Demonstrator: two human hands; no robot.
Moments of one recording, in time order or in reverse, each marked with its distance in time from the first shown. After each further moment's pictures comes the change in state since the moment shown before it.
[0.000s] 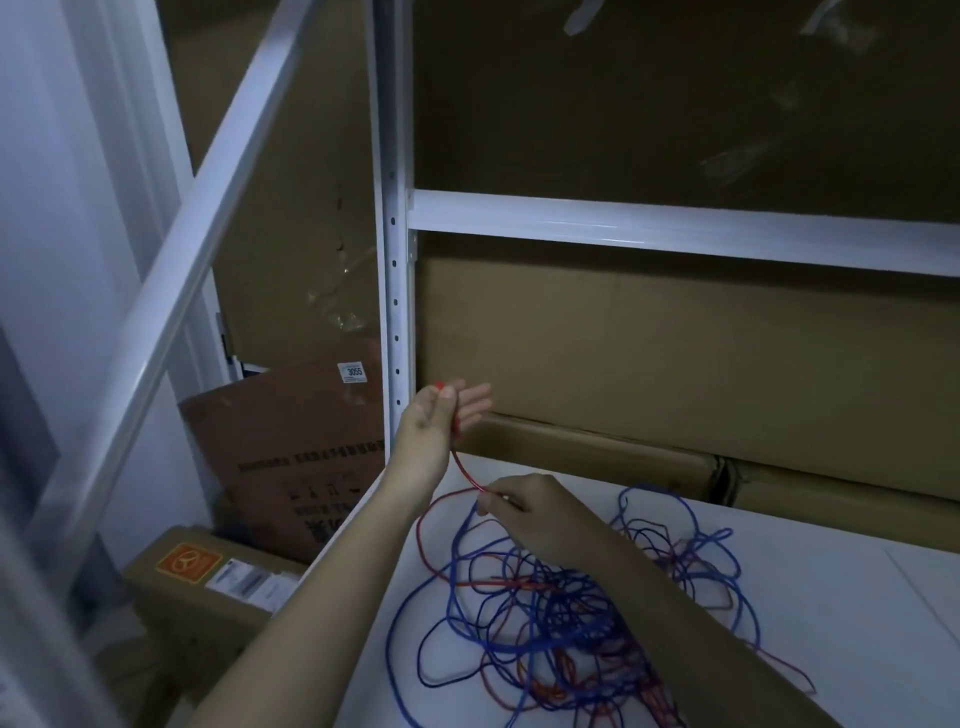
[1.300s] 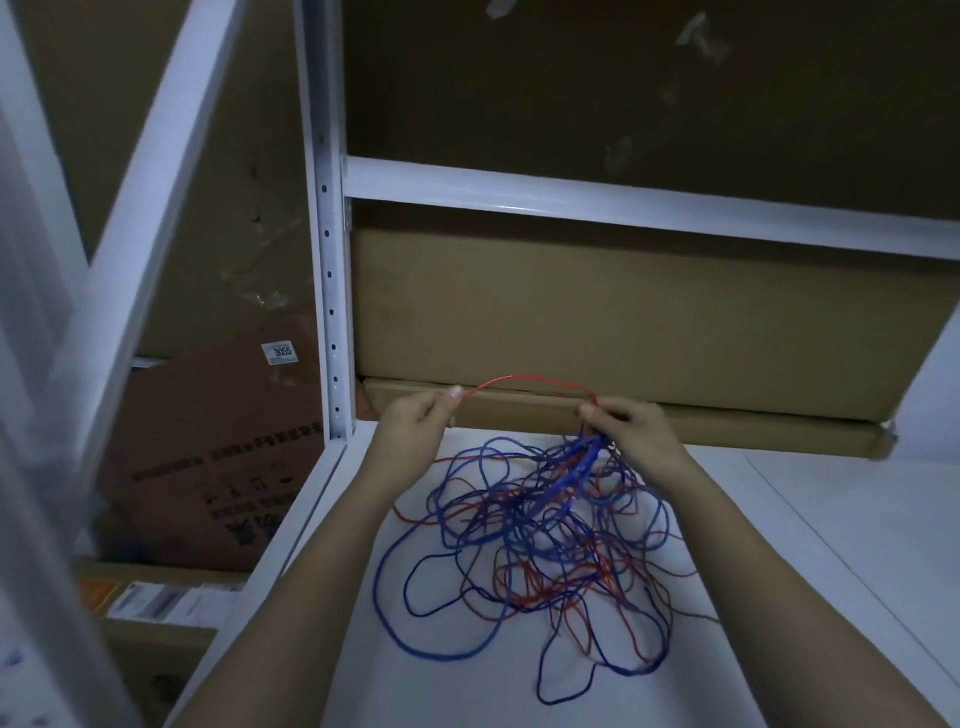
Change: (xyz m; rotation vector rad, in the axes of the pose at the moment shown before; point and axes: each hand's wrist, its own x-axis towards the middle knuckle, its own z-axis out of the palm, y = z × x) left_hand -0.041 -0.005 -0.019 0.596 -0.175 0.078; right_hand -0.080 0.018 -0.059 0.033 0.570 0.368
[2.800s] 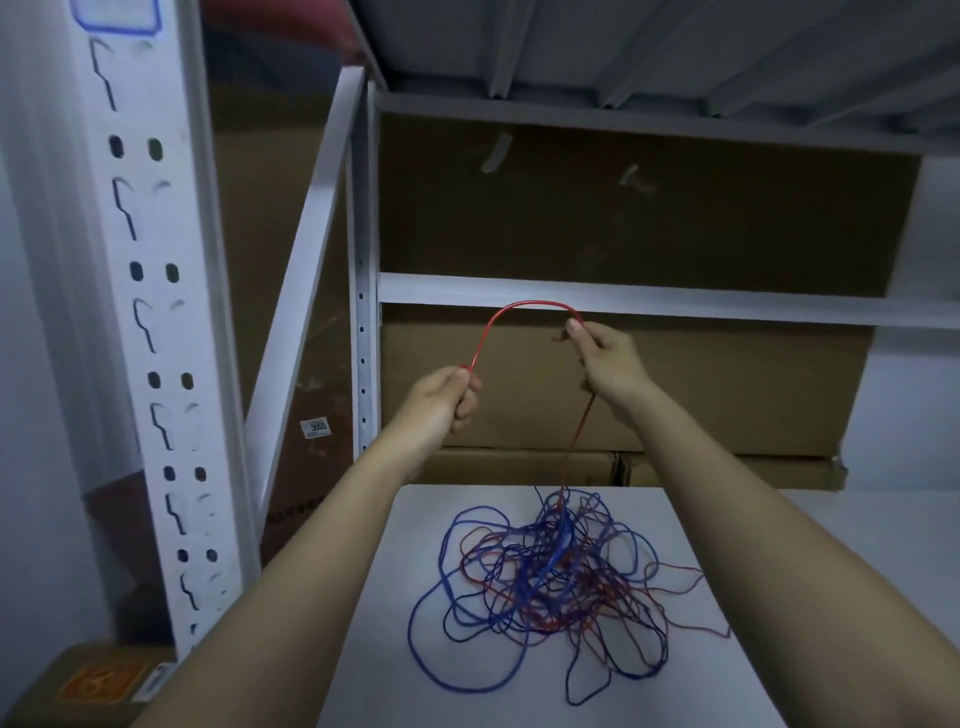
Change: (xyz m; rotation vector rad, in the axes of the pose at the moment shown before) left_hand -0.024 0.120 -0.082 -0.389 -0.258 0.047; right_hand -0.023 -0.185 -0.032 0.185 0.294 -0.118
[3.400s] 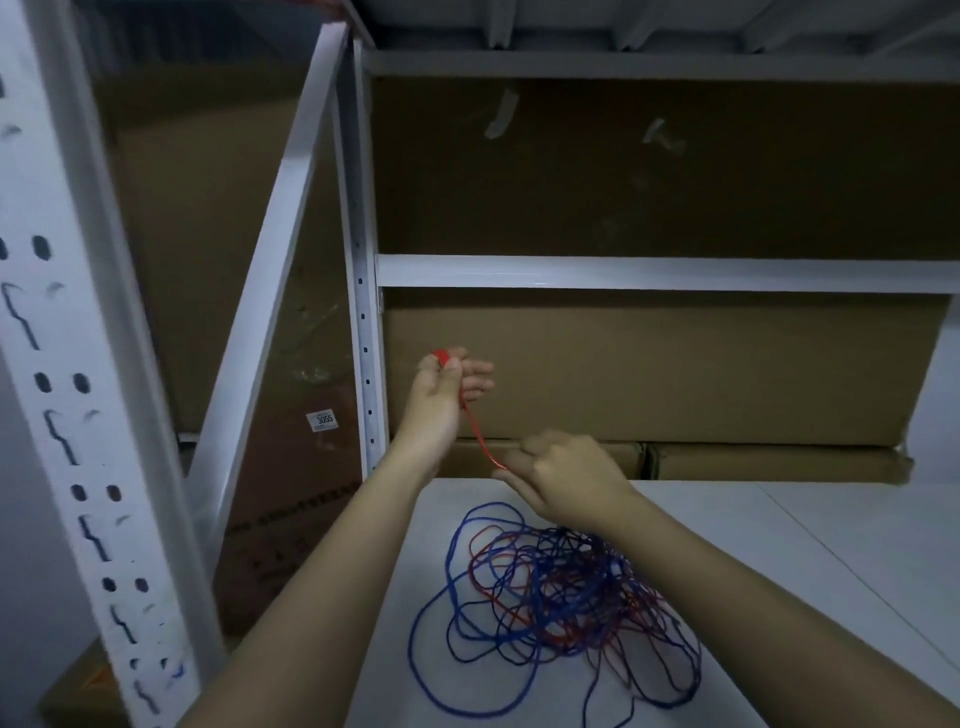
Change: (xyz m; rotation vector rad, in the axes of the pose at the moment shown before) left_hand 0.041 -0.043 0.017 -0.106 0.253 0.117; right_hand -0.042 0.098 0.052 -0.918 -0.166 -1.000
